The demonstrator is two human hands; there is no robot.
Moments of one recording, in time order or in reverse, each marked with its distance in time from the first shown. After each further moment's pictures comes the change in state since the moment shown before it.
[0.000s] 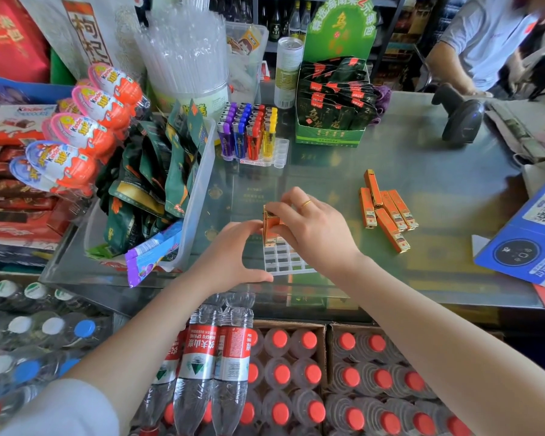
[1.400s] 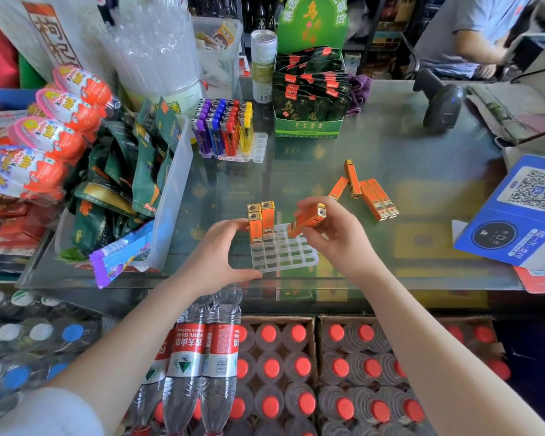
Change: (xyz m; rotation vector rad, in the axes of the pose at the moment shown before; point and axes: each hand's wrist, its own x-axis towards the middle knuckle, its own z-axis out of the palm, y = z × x) left_hand -0.001 0.009 0.016 0.046 0.031 -0.030; right_hand -0.055 0.029 -0.025 0.939 -0.026 0.632
